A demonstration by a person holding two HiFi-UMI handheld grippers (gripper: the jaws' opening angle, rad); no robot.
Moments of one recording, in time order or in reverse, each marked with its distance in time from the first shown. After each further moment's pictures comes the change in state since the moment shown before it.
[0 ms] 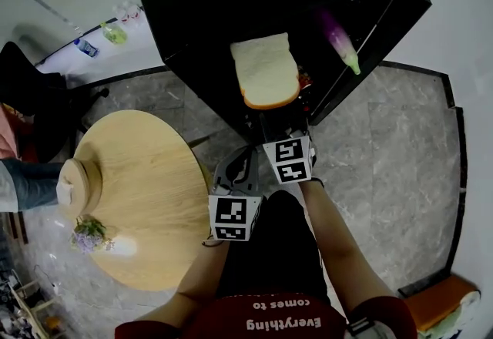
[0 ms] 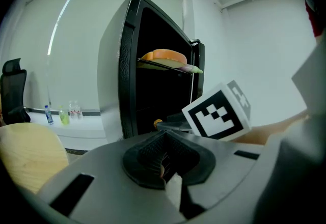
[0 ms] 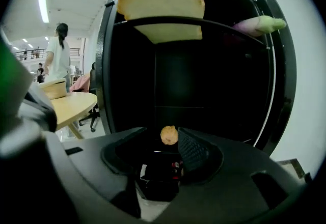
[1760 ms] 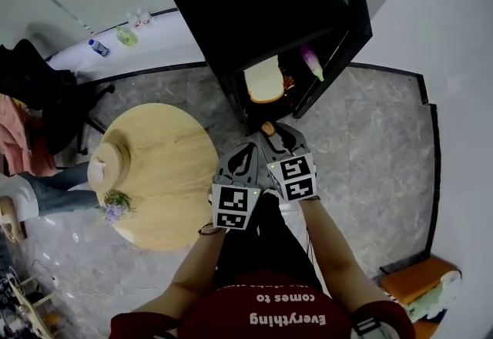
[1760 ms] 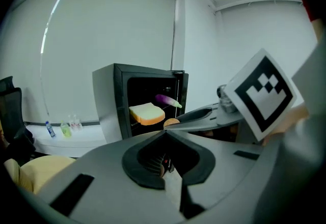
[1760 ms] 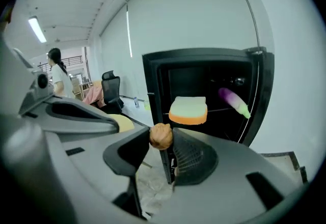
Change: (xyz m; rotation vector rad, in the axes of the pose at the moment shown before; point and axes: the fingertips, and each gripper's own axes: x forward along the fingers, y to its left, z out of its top) left arm -0.121 -0.036 0.137 0.038 0.056 -0.081; right arm -0.177 0.057 0.140 0.095 0.092 0.098
